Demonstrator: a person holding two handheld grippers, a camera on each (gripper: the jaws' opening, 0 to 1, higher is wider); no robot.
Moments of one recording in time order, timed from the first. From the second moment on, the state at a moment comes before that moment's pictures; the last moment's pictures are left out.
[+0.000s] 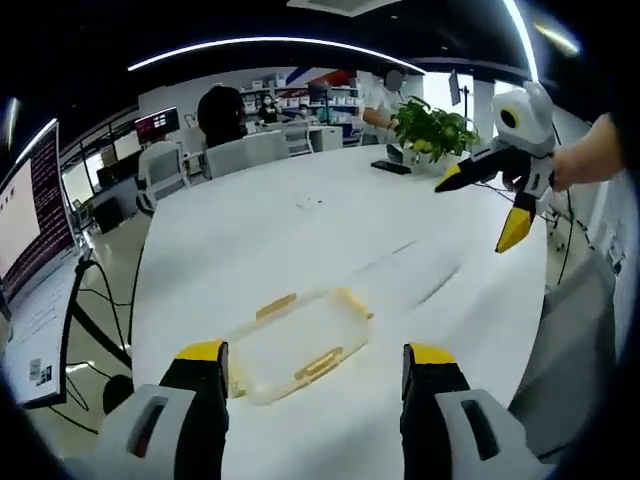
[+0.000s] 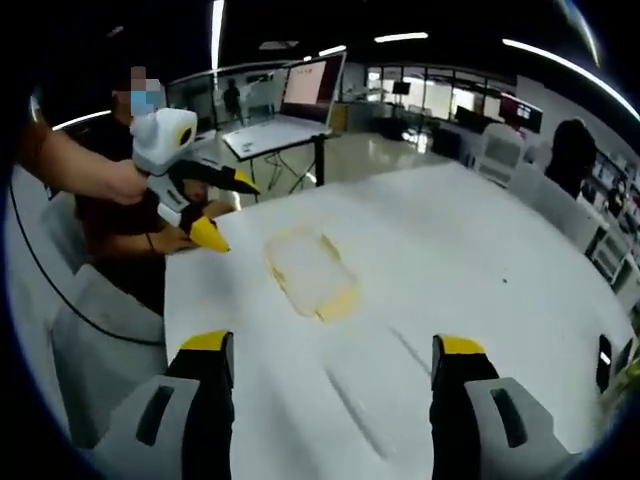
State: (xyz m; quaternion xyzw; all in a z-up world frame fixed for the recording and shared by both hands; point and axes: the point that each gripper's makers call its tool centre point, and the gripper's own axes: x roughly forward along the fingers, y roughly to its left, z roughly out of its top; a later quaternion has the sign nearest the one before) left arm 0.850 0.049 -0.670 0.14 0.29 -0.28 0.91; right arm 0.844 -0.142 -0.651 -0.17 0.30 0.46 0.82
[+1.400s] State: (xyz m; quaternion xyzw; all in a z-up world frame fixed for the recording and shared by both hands) left arm 0.902 0.067 -0.700 0.24 0.31 -0.43 0.81; right arm 0.892 -0.067 -0.711 -0.24 0.32 0.56 0.73
